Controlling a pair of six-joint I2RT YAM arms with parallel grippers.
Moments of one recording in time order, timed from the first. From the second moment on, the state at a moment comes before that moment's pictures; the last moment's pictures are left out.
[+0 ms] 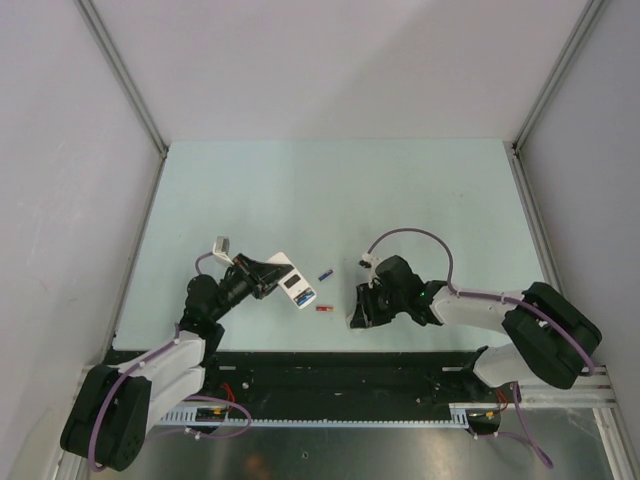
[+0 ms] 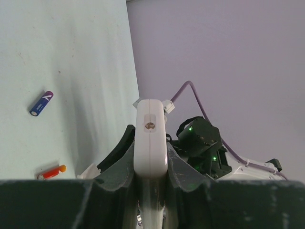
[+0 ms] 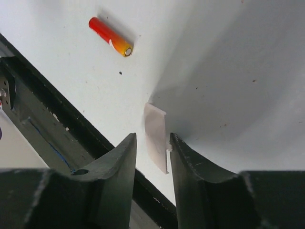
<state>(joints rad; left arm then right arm) -0.29 0.91 0.05 0.85 0.51 -1.35 0.80 1.39 0.52 0.00 -0.33 0.57</state>
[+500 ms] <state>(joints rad) -0.29 0.92 0.05 0.85 0.51 -1.35 0.83 1.21 0.53 -0.19 -0.07 0.56</state>
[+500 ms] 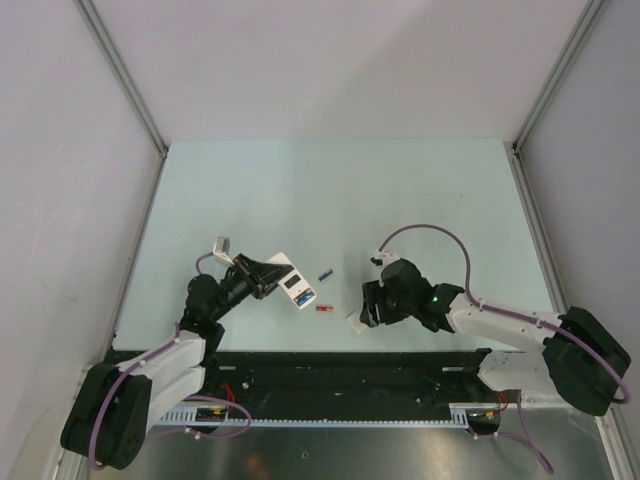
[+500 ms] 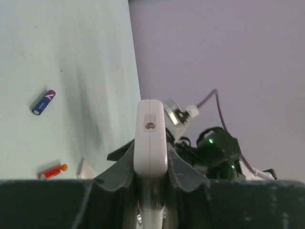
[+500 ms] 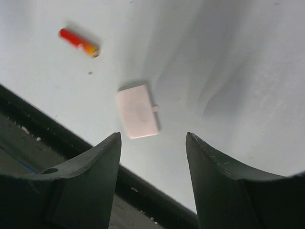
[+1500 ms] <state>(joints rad) -0.29 0.88 0.05 0.82 0.49 -1.36 1.21 1.34 0.85 -0.56 0.48 1.20</state>
